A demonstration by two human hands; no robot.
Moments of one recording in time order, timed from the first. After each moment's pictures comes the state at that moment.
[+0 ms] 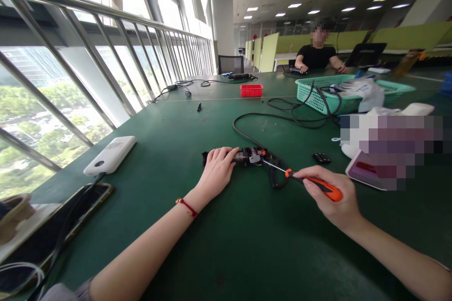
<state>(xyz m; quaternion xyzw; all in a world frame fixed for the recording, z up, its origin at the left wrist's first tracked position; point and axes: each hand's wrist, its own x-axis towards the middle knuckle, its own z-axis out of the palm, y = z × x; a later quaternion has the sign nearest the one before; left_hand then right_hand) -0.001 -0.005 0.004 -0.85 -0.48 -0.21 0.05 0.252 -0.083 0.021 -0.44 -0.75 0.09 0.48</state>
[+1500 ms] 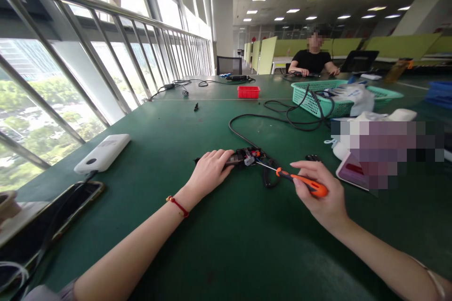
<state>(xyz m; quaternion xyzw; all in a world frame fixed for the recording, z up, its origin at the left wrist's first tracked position) -0.004 -0.008 0.017 -0.87 -0.45 -0.16 0.09 0.251 -0.082 0.016 -0.45 -0.72 0.09 0.52</state>
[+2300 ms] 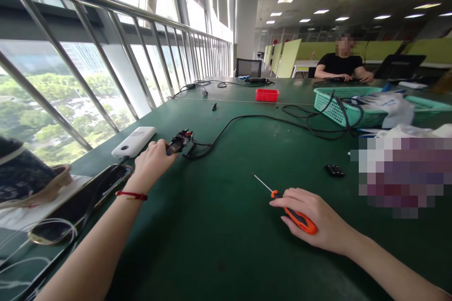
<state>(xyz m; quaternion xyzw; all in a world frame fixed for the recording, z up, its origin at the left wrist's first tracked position) -0.127 -0.033 0.070 -0.55 -0.83 -0.05 0.03 0.242 -0.084 0.006 -0.34 -0.91 0.11 0.19</state>
